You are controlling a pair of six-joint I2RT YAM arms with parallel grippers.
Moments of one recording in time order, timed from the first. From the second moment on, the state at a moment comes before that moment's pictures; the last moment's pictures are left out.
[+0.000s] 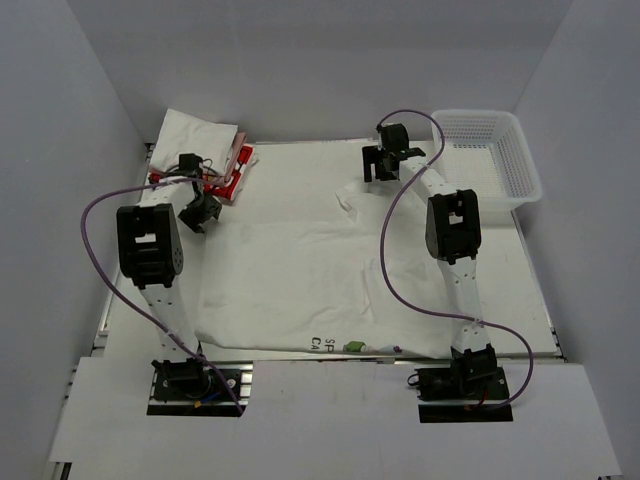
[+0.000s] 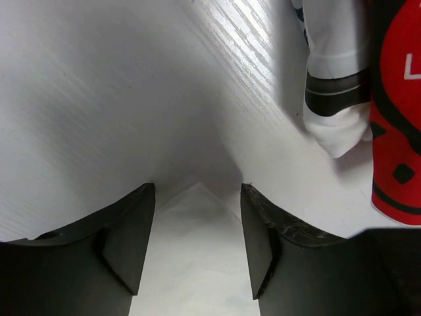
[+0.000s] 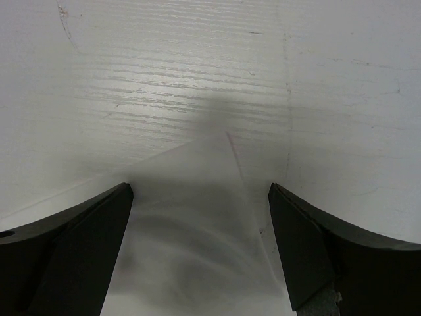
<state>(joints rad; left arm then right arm) 0.06 2.07 1.51 -0.65 -0.19 -0.79 0.28 2.52 2.16 -0.46 0.08 0.07</state>
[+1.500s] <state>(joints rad) 0.05 1.77 1.30 -0.38 -0.06 -0.59 0.30 2.48 2.09 -0.41 0.04 0.14</state>
